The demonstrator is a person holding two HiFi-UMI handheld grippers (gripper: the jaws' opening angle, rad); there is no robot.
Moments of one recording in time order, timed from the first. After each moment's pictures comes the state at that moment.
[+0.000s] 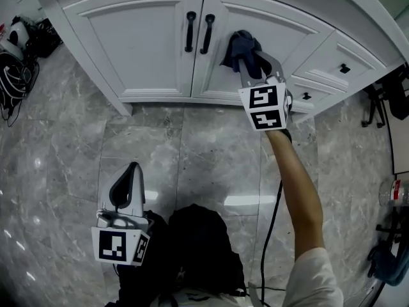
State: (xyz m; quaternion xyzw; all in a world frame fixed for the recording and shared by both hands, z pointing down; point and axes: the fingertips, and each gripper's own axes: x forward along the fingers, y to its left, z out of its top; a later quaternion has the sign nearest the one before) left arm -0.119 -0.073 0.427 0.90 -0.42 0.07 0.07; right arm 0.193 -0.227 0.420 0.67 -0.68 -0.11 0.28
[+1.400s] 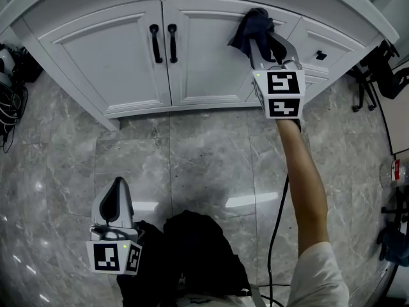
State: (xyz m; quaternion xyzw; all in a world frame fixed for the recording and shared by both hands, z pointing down) left arm -0.118 -0.067 0.425 0.90 -0.42 0.08 0.07; right arm 0.270 -0.197 0.331 0.73 -0.64 -0.15 0.21
